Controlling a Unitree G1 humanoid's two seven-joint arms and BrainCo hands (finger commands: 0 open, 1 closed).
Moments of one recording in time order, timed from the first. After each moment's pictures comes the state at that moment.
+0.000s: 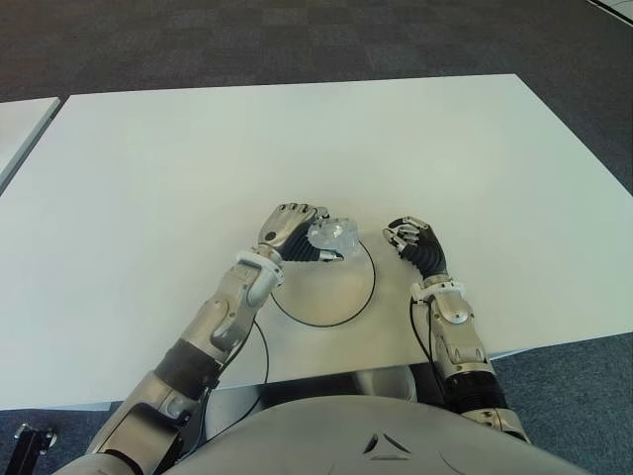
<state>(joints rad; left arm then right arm) -0.11 0.31 -0.47 0.05 0.84 -0.03 0.05 0.04 -0.09 -0.01 0.27 -0.05 -0.19 0.05</state>
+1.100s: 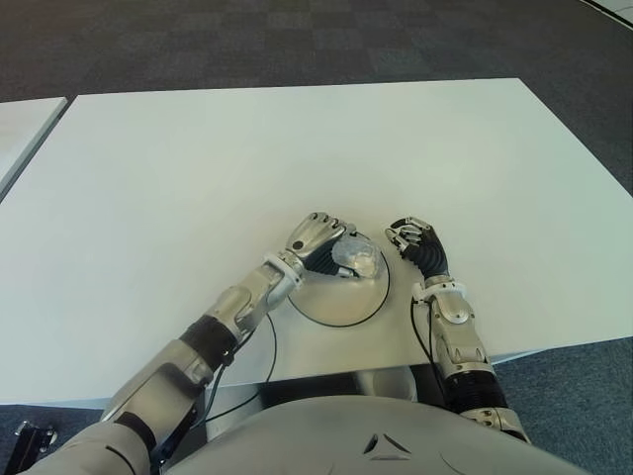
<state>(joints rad) -0.25 0.30 -0.64 0.39 0.91 -0.28 0.29 0.03 -0.08 -0.02 0.29 -0.05 -0.19 0.05</state>
